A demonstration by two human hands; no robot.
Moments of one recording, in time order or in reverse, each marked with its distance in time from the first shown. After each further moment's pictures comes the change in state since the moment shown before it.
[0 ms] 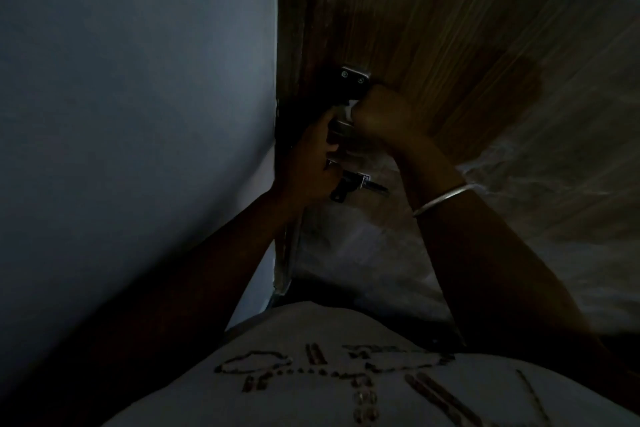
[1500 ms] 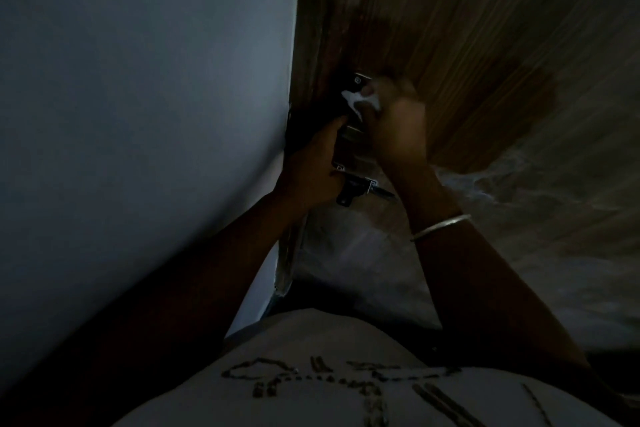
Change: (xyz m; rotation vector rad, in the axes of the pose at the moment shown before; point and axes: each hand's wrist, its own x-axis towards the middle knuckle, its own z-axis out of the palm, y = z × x) left_hand -0.002 0.001 -0.011 0.097 0.002 -0.007; right_hand -0.008 0.013 0.020 0.077 0.485 -0.417
